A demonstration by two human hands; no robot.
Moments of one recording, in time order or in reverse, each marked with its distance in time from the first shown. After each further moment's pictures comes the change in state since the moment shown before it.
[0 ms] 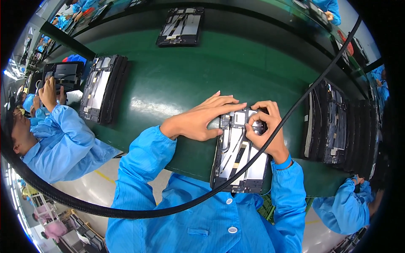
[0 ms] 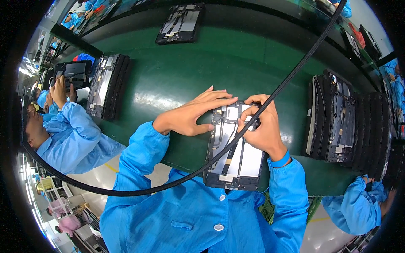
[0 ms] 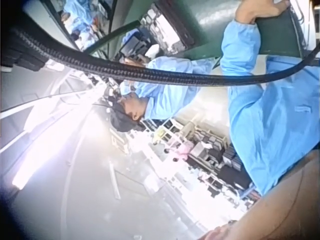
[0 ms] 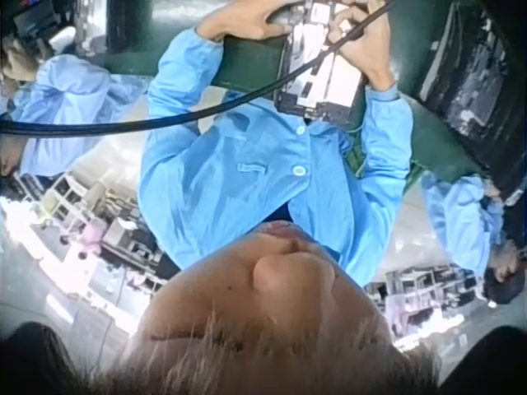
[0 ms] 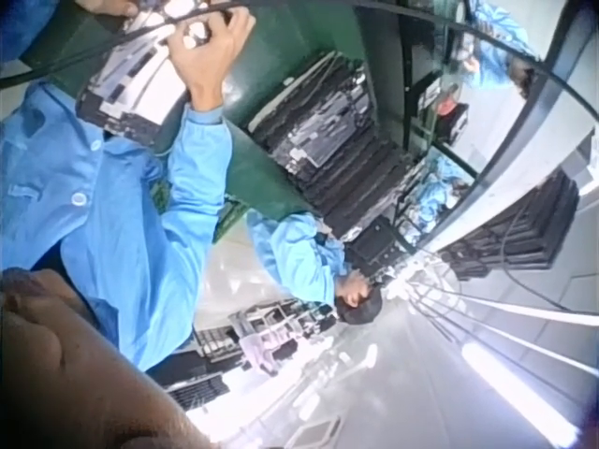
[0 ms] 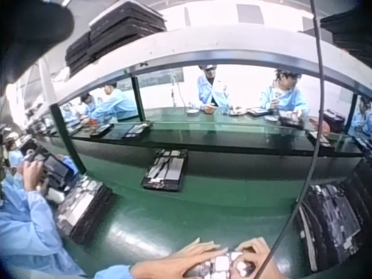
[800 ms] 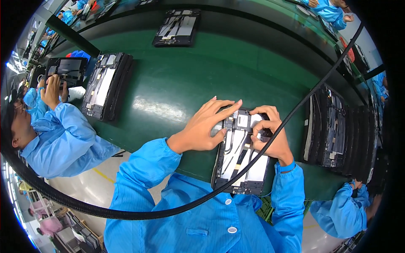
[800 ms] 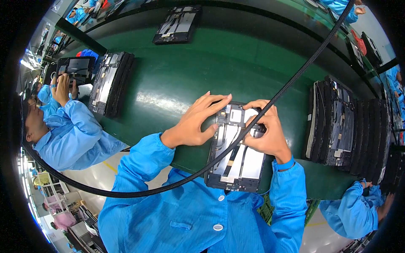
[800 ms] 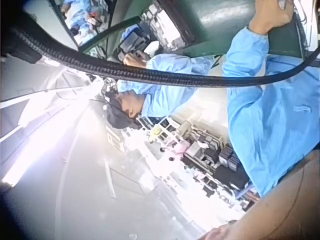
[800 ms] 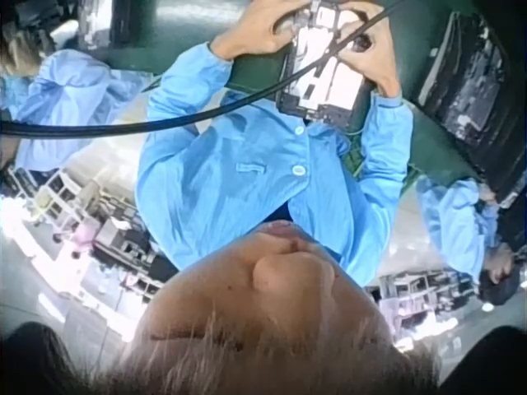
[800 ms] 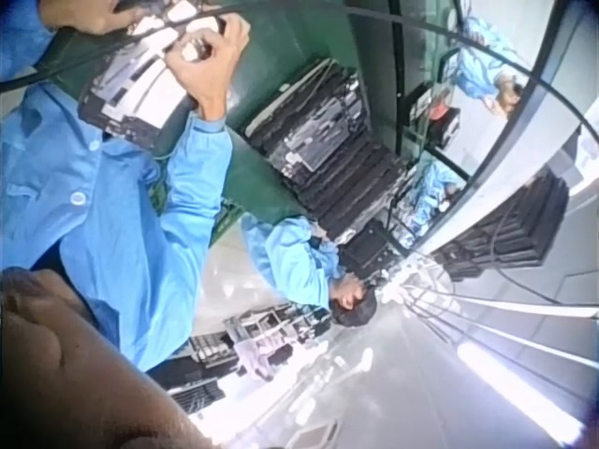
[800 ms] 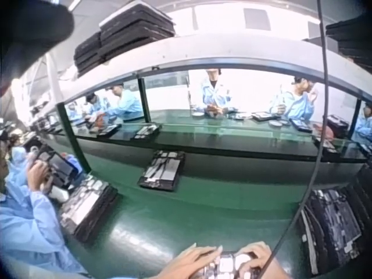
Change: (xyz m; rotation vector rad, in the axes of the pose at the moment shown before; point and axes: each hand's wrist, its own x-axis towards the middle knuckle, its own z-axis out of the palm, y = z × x) left_hand -0.015 0.017 0.031 0.134 0.358 -0.040; right_hand 0.002 0.005 -0.018 0.104 -0.202 -0.047
